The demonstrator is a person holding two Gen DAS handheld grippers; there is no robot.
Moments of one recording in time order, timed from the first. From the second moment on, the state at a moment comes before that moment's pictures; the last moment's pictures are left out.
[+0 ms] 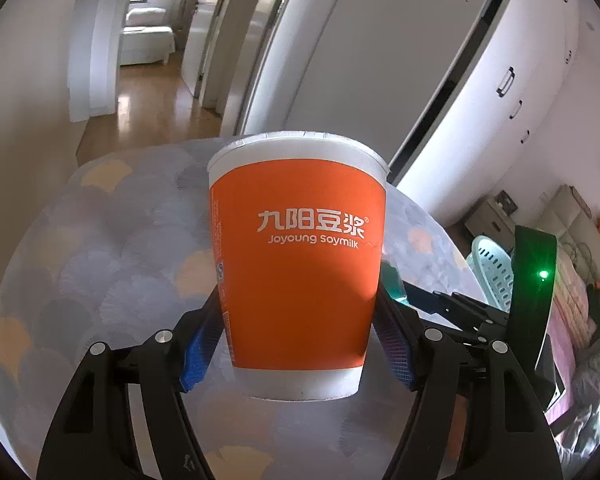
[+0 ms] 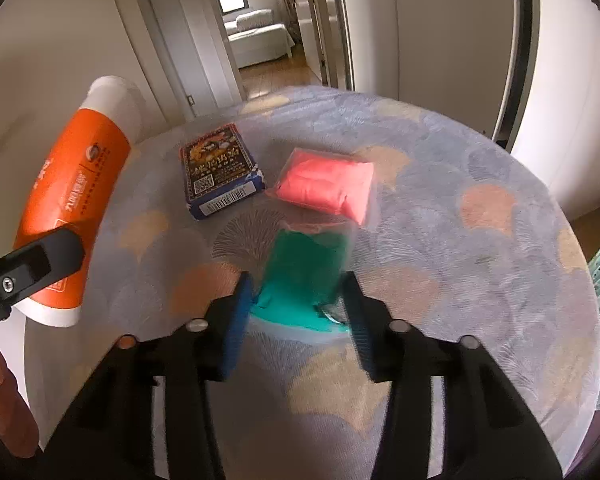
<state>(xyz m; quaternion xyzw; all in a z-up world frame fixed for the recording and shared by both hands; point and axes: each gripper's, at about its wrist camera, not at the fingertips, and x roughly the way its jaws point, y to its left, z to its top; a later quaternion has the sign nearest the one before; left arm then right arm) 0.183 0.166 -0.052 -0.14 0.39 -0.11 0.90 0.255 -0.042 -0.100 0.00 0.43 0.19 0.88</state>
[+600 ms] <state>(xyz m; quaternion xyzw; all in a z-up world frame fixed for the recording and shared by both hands) 0.178 0.051 -0.018 -0.09 0.37 -0.20 0.90 0.176 -0.168 -0.016 0.05 0.33 0.13 0.93</state>
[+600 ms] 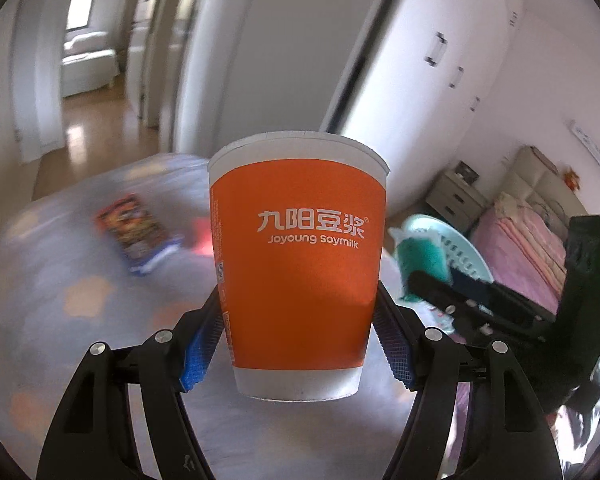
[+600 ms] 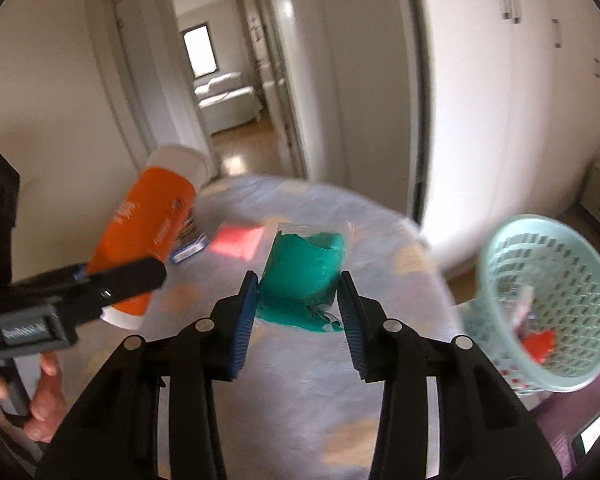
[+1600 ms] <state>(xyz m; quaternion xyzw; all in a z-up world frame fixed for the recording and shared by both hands) 0.245 -0.235 -0.070 0.00 0.43 -0.33 0.84 0.158 -0.451 -0.047 0.21 0.35 -0.13 0.91</state>
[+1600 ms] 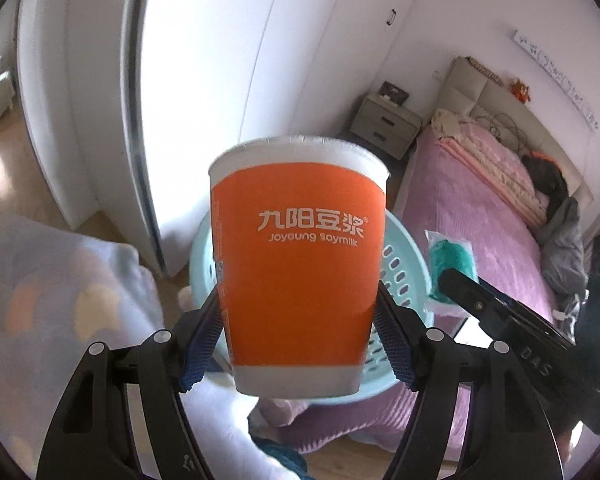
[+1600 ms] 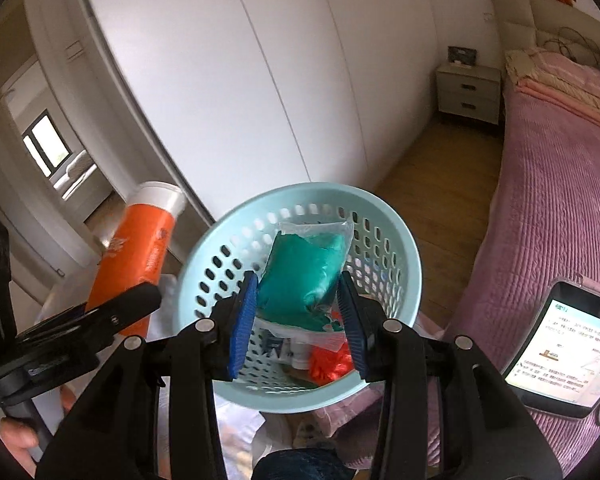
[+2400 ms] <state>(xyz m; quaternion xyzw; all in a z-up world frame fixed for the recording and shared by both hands) 0.247 -0.169 -0.050 -0.04 0.41 -0.30 0.86 0.193 -0.445 -0.053 0.22 0.36 -0.12 0.90</state>
